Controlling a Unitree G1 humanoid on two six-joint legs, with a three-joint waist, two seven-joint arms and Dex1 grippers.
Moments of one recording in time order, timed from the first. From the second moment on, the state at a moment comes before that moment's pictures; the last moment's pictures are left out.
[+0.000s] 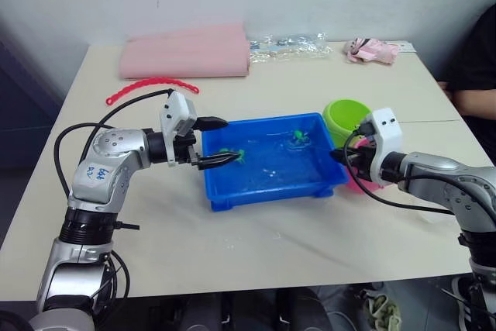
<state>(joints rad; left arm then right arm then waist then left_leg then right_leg) -0.62 0.59 -0.01 -0.03 -0.40 0.50 -0.97 -0.50 -0.83 -0.01 -0.22 0.93 1.01 0.17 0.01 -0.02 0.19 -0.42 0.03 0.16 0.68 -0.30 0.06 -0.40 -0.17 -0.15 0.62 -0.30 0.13</state>
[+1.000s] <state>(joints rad) -0.91 0.35 -0.08 0.33 -0.38 0.39 -1.07 -0.09 -0.83 -0.54 -0.76 0.78 1.03 0.25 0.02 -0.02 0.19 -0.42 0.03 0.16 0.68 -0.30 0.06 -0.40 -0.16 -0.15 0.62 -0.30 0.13</state>
